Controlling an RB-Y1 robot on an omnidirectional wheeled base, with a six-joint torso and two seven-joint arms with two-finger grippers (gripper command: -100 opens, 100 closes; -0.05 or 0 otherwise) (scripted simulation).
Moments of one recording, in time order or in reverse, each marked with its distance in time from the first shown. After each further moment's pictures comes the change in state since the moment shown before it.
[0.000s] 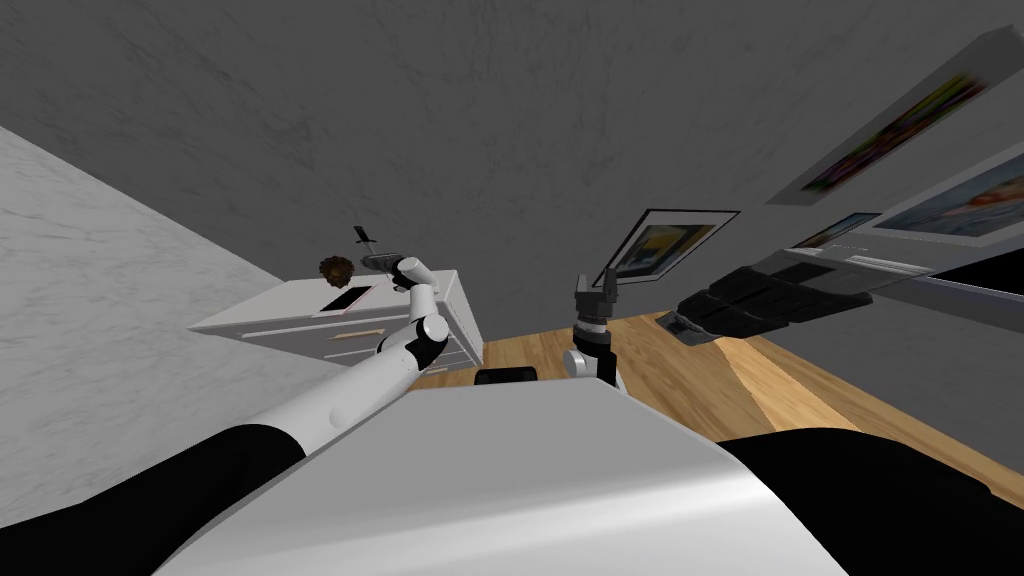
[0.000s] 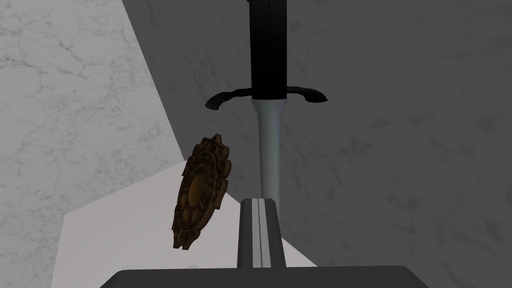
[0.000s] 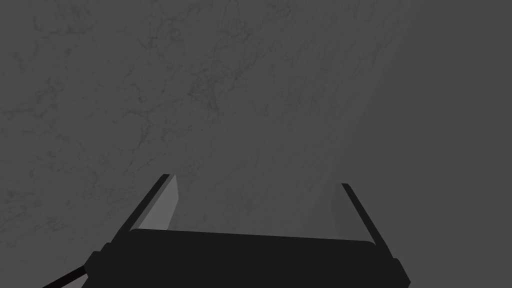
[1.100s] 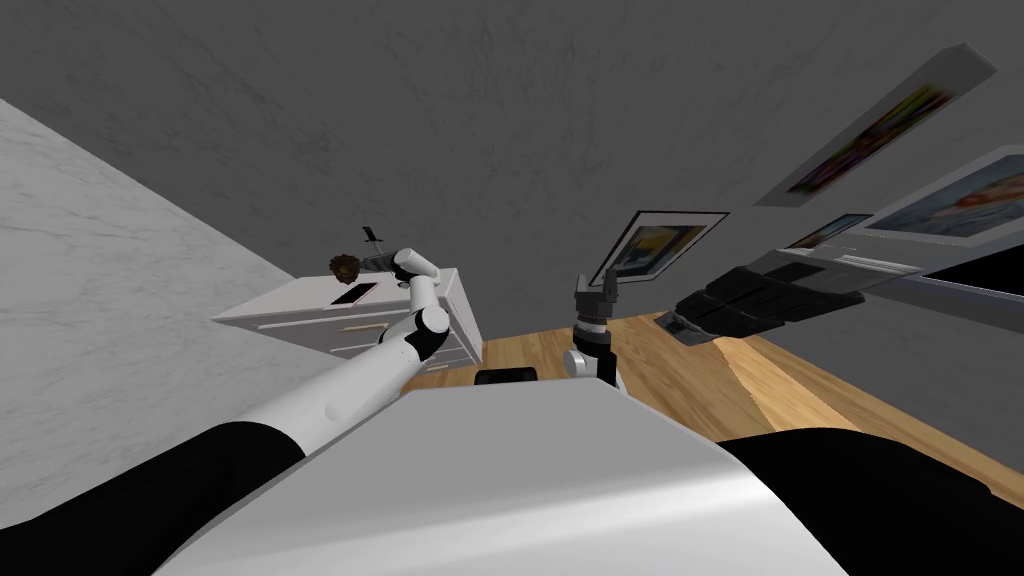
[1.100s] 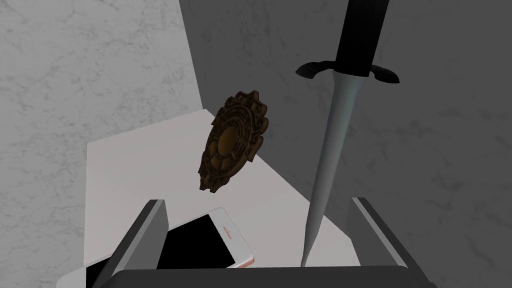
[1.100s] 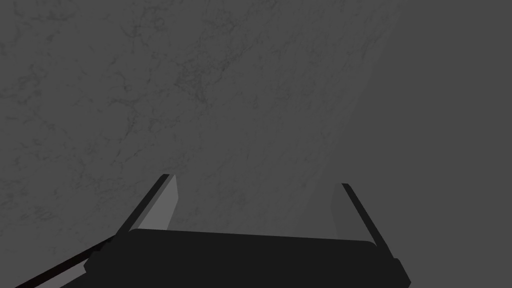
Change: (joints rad) left arm -0.091 0.003 0.040 0.026 0.135 -0.141 -0.041; right arm 0.000 0.000 0.000 0.000 0.000 0.000 0.000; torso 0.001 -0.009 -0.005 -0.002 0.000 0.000
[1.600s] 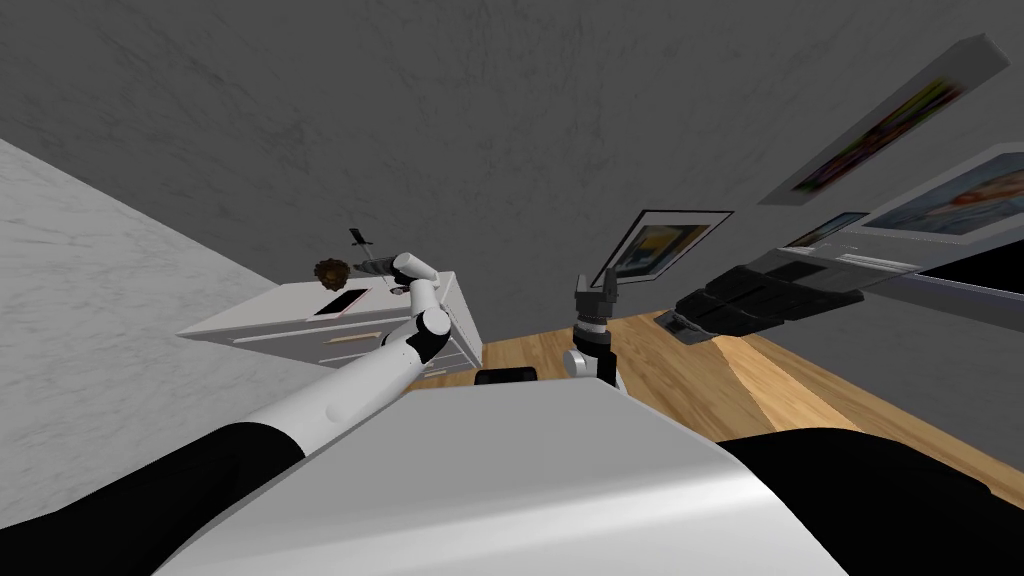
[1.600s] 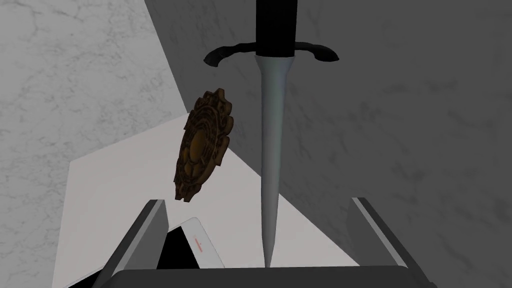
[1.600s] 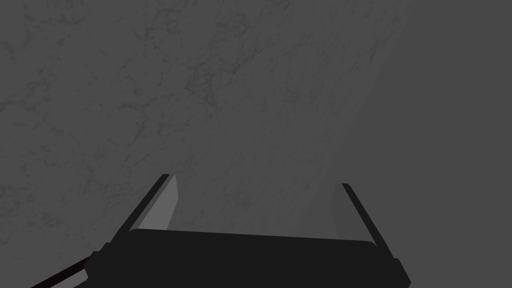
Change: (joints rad) left arm 0.025 -0.022 0.042 -0.030 -0.020 0.037 -0.101; right arm 0.000 0.000 0.000 0.000 0.000 0.000 0.000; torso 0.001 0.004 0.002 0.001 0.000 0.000
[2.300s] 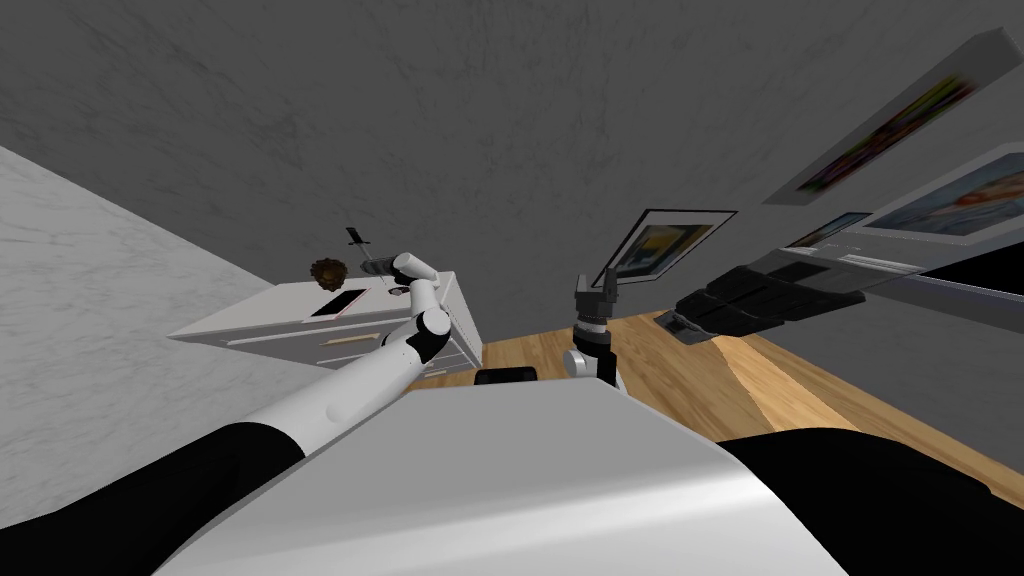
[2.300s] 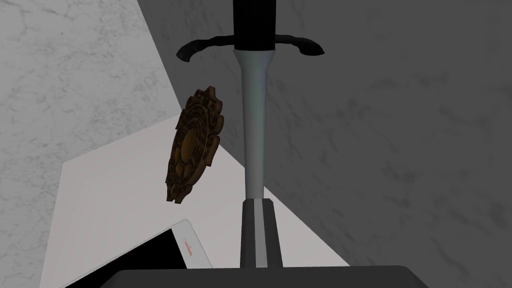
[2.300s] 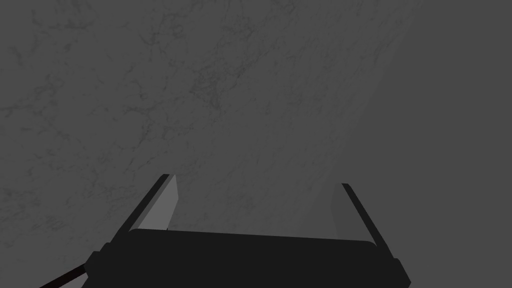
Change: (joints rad) left arm 0.000 -0.001 0.001 -0.001 0.000 0.001 -0.004; right arm 0.000 0.000 0.000 0.000 0.000 0.000 0.000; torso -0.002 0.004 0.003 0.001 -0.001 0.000
